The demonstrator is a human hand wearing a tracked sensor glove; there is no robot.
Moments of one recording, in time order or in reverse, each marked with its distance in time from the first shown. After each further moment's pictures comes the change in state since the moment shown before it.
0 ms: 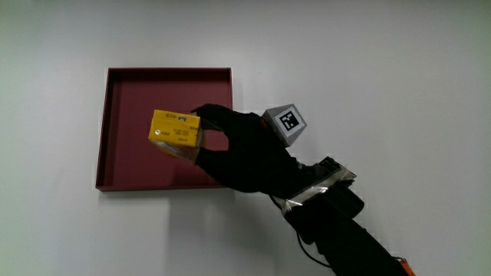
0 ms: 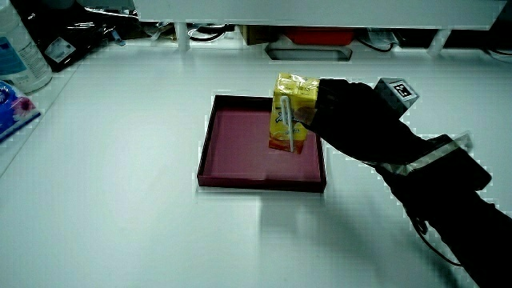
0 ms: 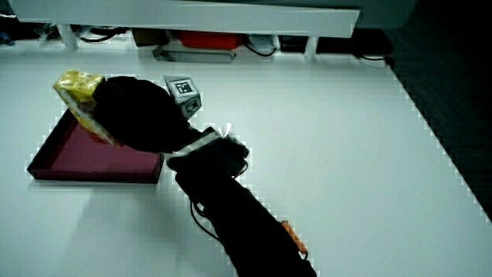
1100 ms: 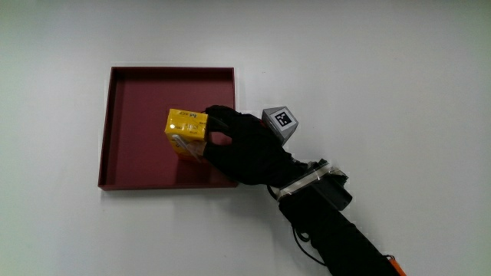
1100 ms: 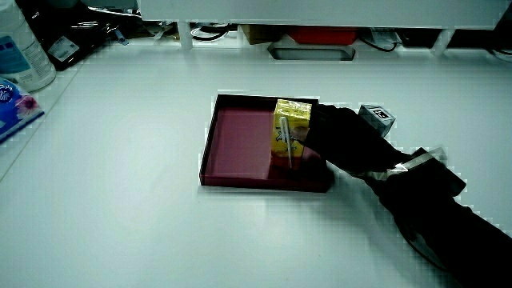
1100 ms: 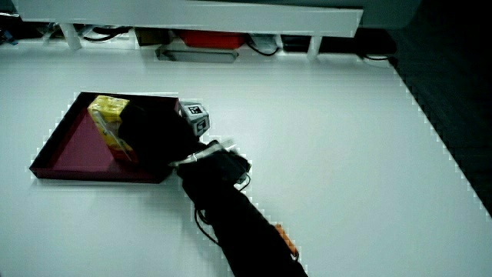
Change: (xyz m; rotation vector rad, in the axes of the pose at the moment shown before) arm 0.079 0.004 0.009 -0.011 0.139 -0.195
